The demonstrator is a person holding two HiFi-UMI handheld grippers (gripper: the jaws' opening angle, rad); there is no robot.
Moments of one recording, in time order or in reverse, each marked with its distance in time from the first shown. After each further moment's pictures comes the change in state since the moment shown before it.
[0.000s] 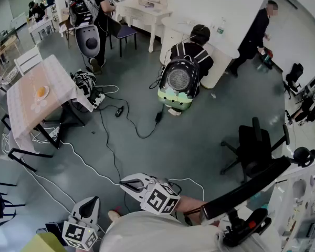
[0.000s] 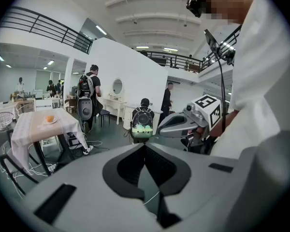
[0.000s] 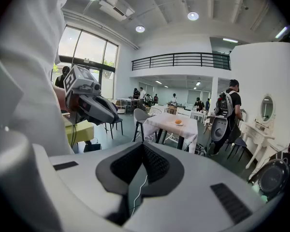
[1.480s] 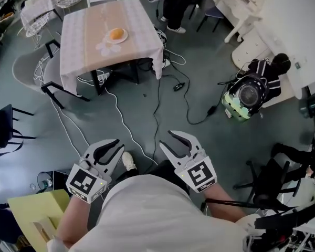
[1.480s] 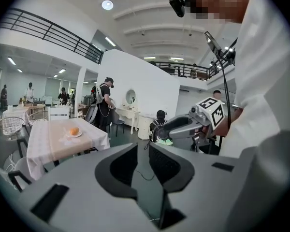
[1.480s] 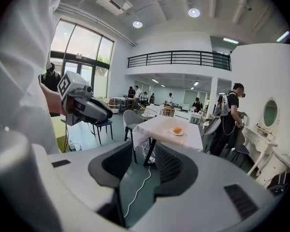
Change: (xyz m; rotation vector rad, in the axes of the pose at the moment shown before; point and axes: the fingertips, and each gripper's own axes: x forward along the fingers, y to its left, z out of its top) left arm -0.052 0.284 0.049 0.004 -0.120 0.092; right arm 0.227 -0.087 0.126 -0.024 -0.003 -0.047
